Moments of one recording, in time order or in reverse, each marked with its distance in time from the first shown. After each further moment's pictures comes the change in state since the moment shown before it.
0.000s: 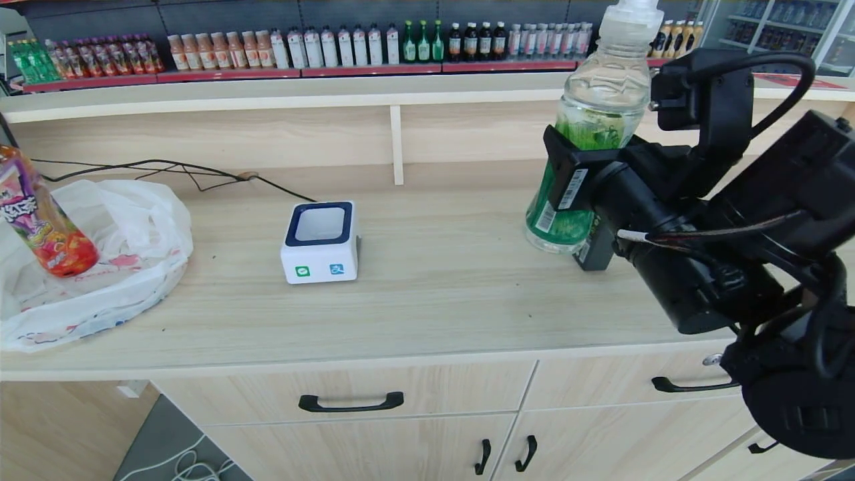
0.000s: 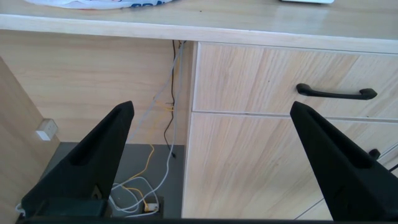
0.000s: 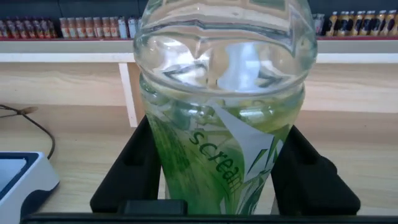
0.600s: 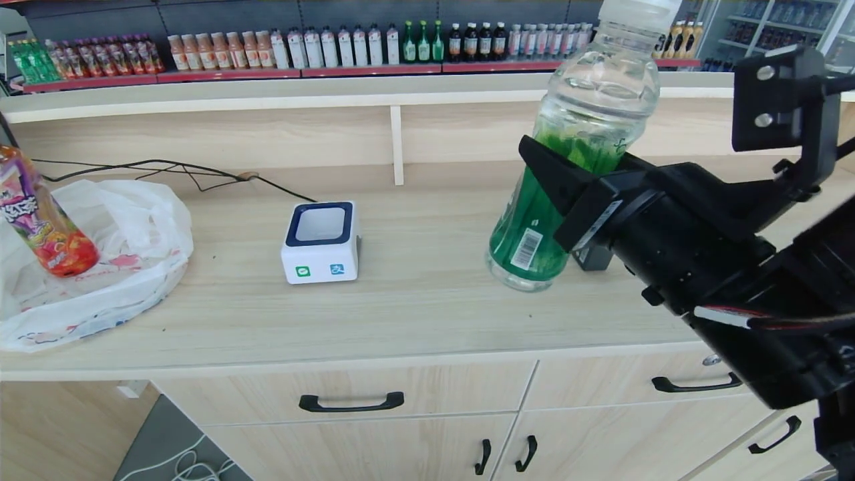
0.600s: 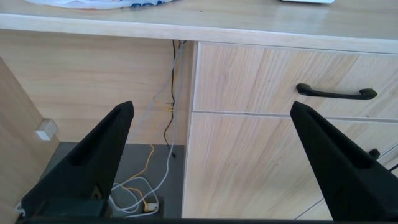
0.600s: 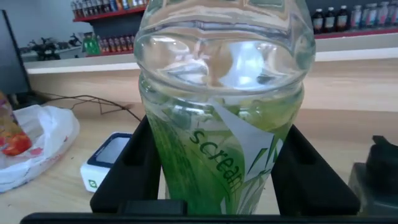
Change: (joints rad) left arm -0.001 0.000 0.000 0.000 0.000 0.000; right arm 0.106 -0.123 0.143 -0.003 0.226 0.176
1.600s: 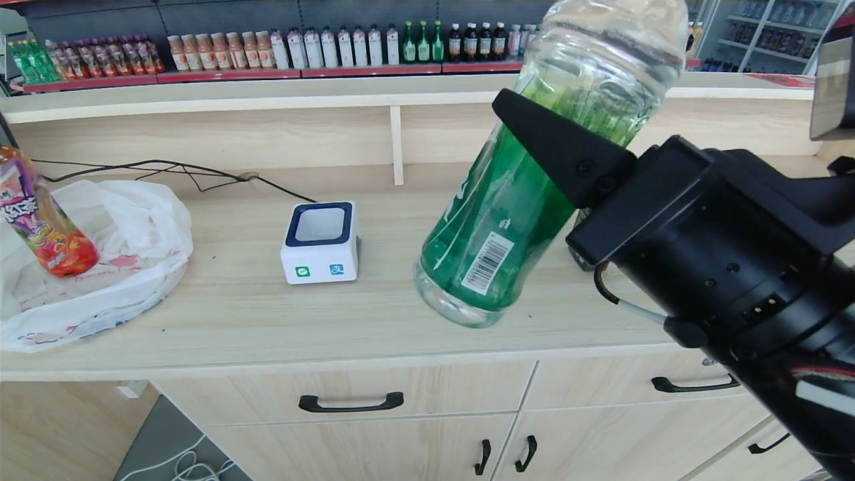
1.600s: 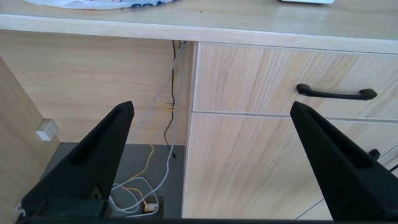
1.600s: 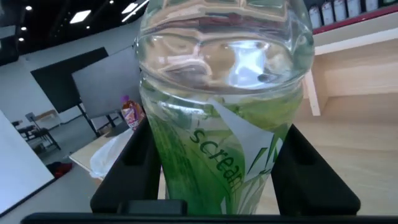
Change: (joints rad) left arm 0.001 0.000 0.000 0.000 0.000 0.000; right arm 0.177 -0.032 -0.033 -0.022 0.037 0.280
